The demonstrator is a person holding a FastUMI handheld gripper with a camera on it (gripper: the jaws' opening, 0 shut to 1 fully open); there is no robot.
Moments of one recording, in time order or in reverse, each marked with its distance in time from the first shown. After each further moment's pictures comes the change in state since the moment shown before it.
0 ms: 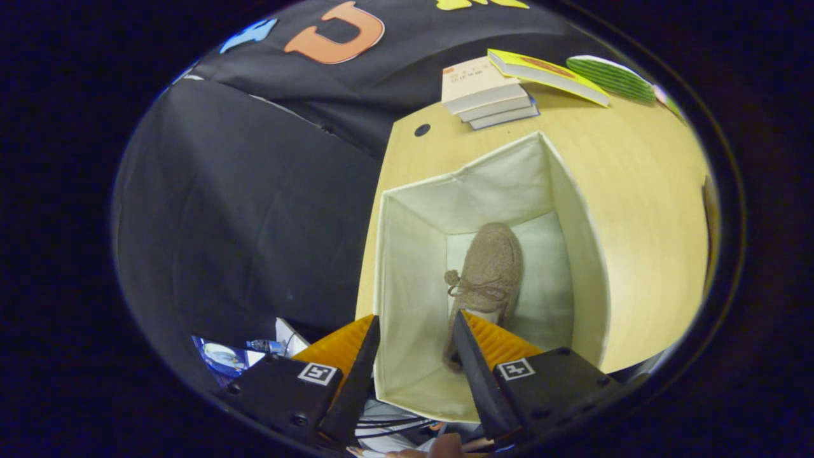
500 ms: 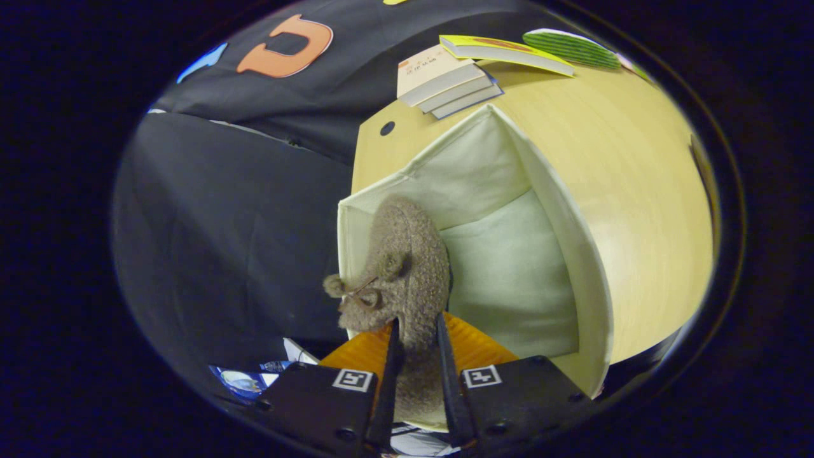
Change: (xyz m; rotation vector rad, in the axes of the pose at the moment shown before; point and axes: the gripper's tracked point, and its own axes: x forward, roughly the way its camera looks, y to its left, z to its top) arm 0.035 -0.029 0.007 0.164 0.019 -0.041
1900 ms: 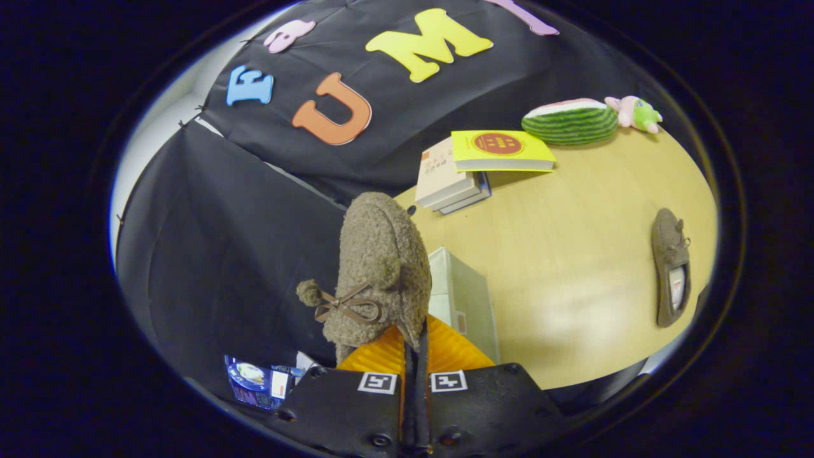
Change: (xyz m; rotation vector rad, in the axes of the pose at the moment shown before) arm -0.194 -0.029 0.075 -0.085 -0.272 0.149
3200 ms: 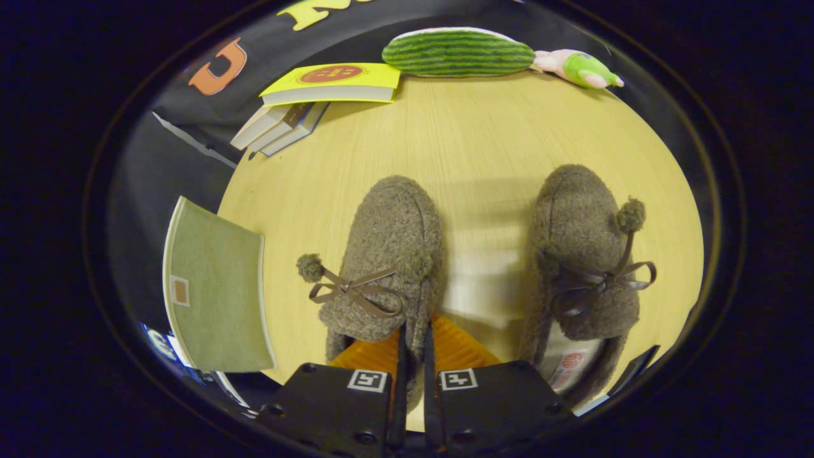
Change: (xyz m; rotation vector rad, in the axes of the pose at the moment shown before) arm 0.026 -0.364 -0.015 -0.074 0.234 -0.446
